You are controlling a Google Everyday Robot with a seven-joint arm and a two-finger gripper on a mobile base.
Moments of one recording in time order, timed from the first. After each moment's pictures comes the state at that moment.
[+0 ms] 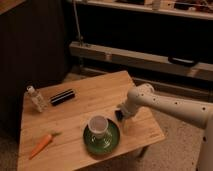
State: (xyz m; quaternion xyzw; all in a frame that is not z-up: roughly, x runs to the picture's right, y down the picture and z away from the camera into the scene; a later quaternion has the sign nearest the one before) arm 0.101 0.165 0.862 -0.28 -0.13 -0.06 0.95
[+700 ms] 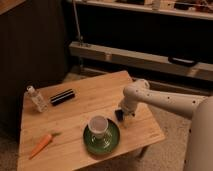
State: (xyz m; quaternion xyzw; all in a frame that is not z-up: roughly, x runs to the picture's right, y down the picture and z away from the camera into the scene) arm 0.100 0.156 0.875 -0.31 -0.11 -0.08 0.94
